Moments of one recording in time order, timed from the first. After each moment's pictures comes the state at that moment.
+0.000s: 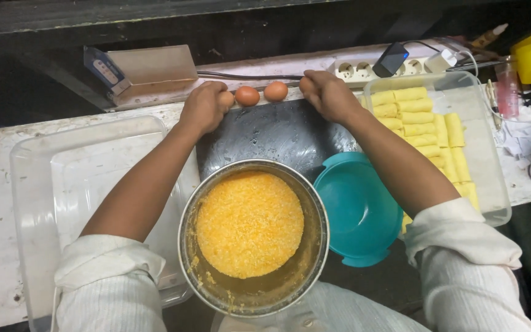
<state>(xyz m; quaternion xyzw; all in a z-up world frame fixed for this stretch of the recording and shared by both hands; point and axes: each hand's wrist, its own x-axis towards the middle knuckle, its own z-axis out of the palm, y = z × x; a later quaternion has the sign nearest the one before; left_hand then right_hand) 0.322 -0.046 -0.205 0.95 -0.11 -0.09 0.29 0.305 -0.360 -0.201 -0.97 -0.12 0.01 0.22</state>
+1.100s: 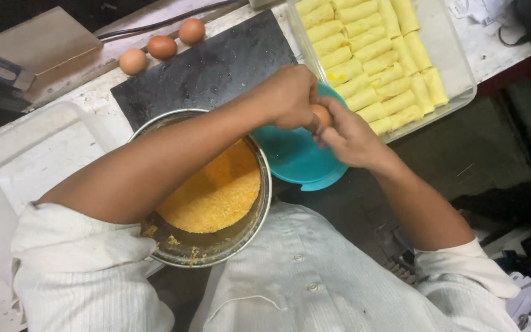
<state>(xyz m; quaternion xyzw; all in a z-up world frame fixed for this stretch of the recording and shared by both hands) 0.176 -0.265 -0.100 0.81 -0.41 -0.32 0.28 0.035 -0.426 -0.189 -0.80 -0.01 0.06 0.59</state>
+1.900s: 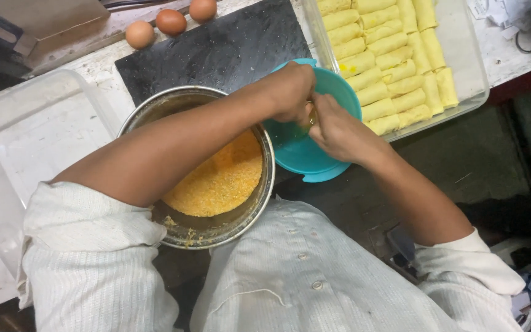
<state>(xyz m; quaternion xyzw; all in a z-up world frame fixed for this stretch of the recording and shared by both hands) 0.173 -0.270 -0.141 0.84 -0.39 -0.36 0.12 0.050 -0.387 -0.149 -0.92 0.00 0.19 0.35</state>
